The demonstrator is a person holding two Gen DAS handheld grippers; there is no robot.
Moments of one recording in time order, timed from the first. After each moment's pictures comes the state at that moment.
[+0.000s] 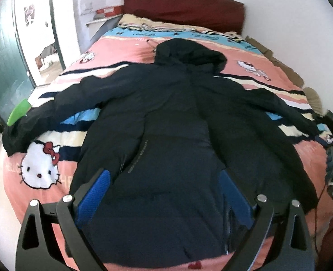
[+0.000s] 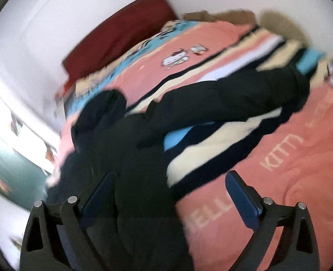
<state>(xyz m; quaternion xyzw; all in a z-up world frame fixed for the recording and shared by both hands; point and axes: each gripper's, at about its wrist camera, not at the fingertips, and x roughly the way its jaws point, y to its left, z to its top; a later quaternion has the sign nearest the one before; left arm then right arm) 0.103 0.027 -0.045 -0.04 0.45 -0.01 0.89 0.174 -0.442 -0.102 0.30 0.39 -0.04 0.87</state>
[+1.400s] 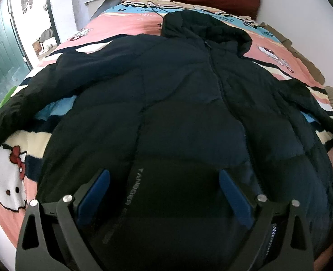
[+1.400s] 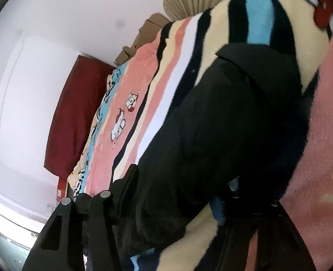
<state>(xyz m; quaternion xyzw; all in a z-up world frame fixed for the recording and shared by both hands) 0.199 0.028 -0.132 -0.04 0.50 0.00 0.87 0.272 -0.614 -0.191 0.51 0.26 -0.16 0.80</state>
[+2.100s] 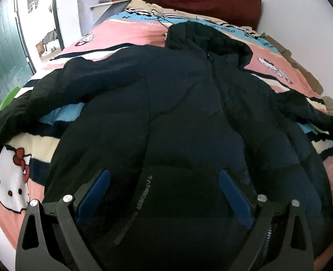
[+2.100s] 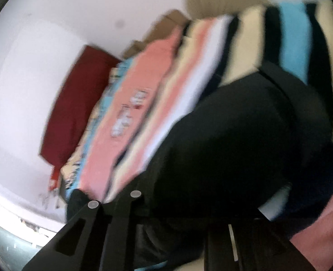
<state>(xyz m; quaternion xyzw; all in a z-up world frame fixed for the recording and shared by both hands) 0.192 0.038 -0.115 -0.06 0.47 0.01 0.88 0.309 -0.605 -0.166 0.47 0.27 -0.14 0.83</state>
